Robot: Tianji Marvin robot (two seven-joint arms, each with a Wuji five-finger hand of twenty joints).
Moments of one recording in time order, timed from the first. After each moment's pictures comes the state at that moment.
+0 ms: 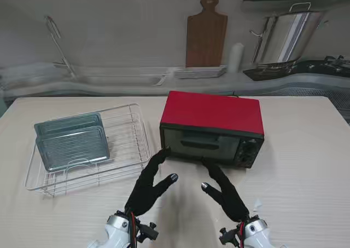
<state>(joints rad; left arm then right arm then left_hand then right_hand) 1.89 -1.19 -1.03 -1.87 0.26 -0.16 0.33 -1.99 -1.15 1.26 -1.75 -0.08 -0.42 -0.12 0.77 -0.09 0.14 -0.02 0.19 0.05 0.15 0.14 0.16 0.10 0.06 0.26 0.05 0.11 0.01 0.15 -0.05 0.18 0.03 0.24 0.30 -0.24 0.83 0.14 0.15 -0.15 0.31 0.02 0.37 -0.13 0.00 0.05 0.17 -0.22 0.07 0.10 -0.04 -0.13 0.57 0.02</state>
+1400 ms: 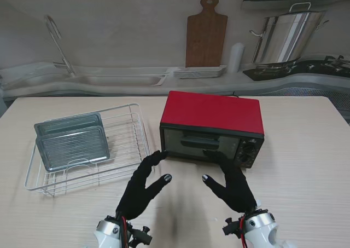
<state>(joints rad) 2.00 -1.18 -1.09 -1.99 0.30 -0.15 0.33 -2.05 -1.16 1.31 -1.94 -0.50 -0.20 -0.30 0.77 -0.09 0.14 -0.02 0.27 0.08 0.29 0.21 0.24 0.15 0.10 0.29 0.05 0.19 0.05 0.35 -0.07 0.22 0.06 0.35 0.30 -0.27 0.87 0.12 0.22 -0.04 0.50 0.16 0.38 -0.05 0.33 0.21 0.21 -0.12 0.21 0.18 -0.01 -0.05 0.83 0.18</state>
